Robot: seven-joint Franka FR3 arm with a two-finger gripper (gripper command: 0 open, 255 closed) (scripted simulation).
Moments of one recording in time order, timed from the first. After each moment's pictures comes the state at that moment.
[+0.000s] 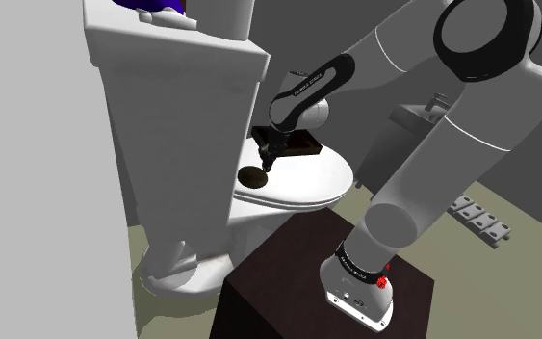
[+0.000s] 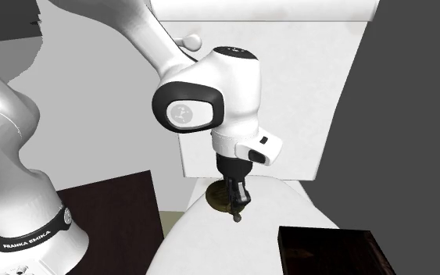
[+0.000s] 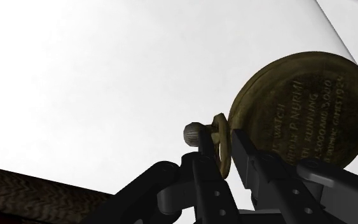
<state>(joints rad) -0.08 -0.07 -0.19 -2.62 0.03 2.58 -0.17</state>
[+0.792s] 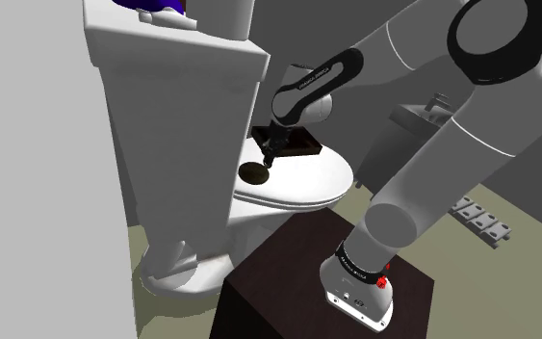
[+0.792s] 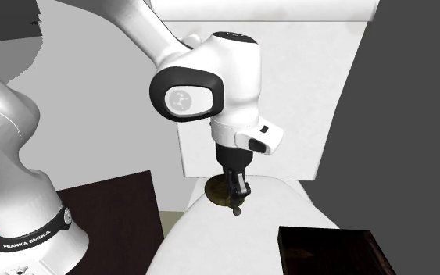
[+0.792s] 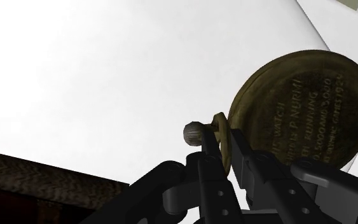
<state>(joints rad) -0.09 -0.13 -0.19 -2.61 0.01 2.52 -0.15</state>
